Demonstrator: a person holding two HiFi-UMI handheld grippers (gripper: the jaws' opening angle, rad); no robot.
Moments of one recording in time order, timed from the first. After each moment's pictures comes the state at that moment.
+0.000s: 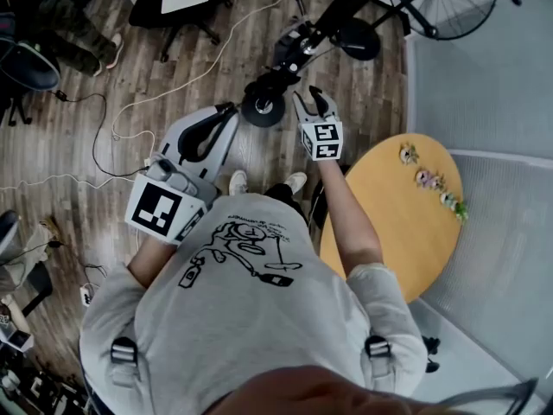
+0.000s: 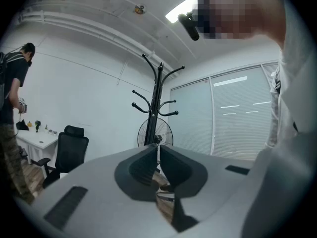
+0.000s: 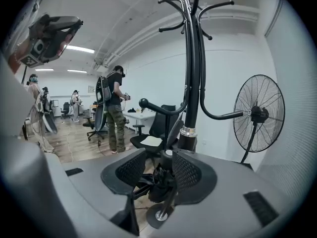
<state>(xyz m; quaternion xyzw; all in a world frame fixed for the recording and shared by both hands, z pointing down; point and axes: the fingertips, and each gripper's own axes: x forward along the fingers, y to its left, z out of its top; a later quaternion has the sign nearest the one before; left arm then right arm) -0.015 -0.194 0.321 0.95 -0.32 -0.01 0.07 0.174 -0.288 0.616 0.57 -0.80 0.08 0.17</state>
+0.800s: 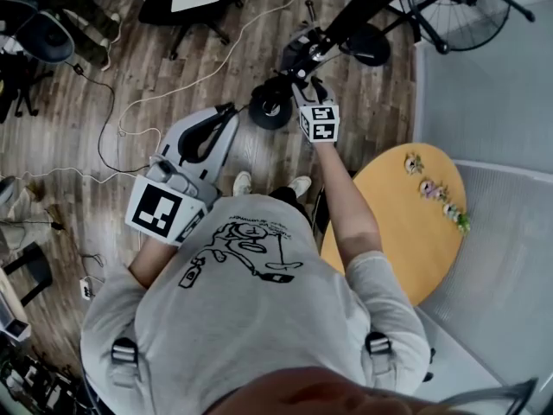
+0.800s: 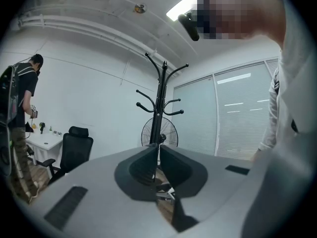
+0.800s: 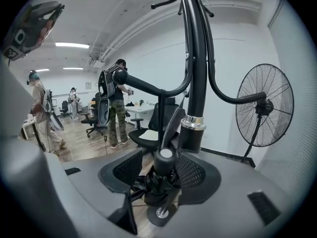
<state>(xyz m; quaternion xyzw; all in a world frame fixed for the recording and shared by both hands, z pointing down) -0.019 -0.208 0.323 0.94 -0.34 0.00 0.07 0.170 -0.350 0.658 0.56 -0.80 0.11 0.19</state>
